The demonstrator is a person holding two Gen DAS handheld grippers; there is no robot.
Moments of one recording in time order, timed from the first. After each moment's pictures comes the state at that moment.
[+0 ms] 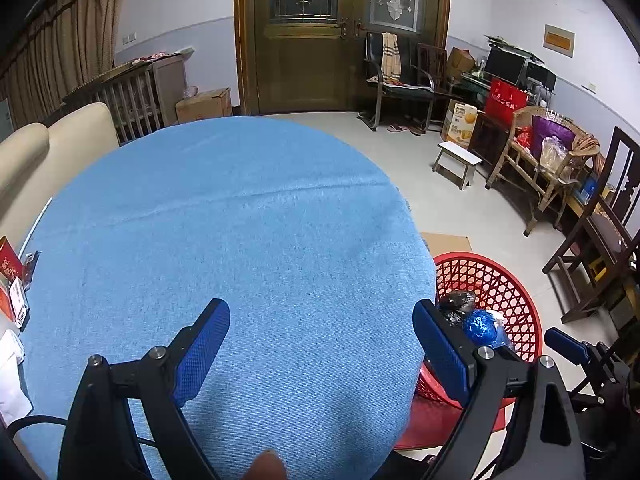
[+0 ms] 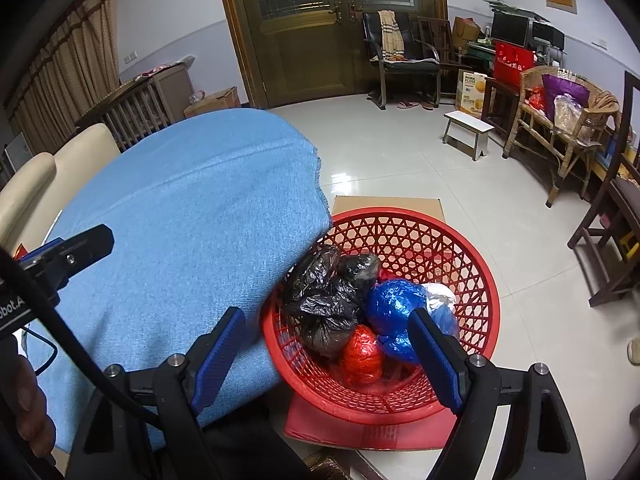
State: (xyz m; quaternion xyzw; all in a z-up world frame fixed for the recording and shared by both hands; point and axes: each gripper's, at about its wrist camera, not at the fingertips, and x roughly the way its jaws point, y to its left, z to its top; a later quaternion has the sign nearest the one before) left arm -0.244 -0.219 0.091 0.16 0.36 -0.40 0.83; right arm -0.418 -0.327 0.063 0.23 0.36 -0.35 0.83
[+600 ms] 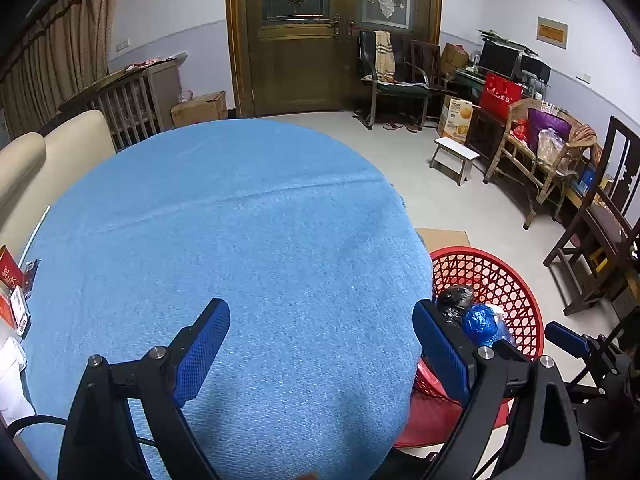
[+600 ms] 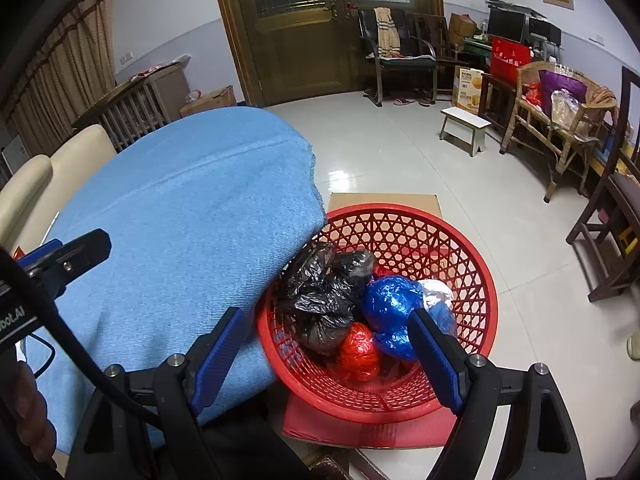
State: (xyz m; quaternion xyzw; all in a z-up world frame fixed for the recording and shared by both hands) left arm -0.249 -0.219 0.092 0.17 0.35 -0.41 0.82; right arm -0.420 -0.330 0.061 0.23 0.37 -0.35 0.83
